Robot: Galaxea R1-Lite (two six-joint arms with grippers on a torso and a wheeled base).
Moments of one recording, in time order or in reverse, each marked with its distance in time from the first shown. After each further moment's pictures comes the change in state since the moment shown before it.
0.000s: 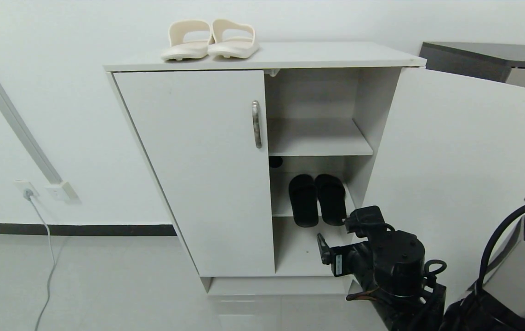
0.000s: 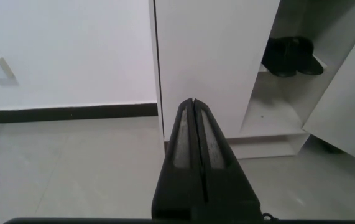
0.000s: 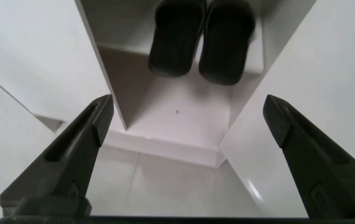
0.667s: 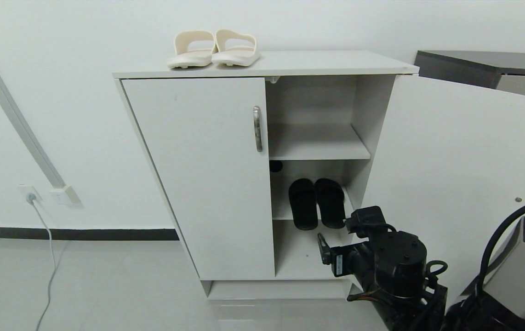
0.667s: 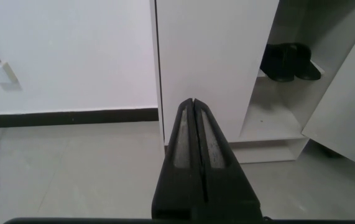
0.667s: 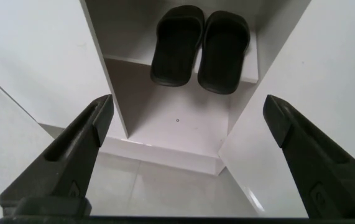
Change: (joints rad) left arm 0.000 0.000 0.000 -0.001 0.004 -0.003; right arm 0.000 0.000 0.007 -0.016 0.000 0.000
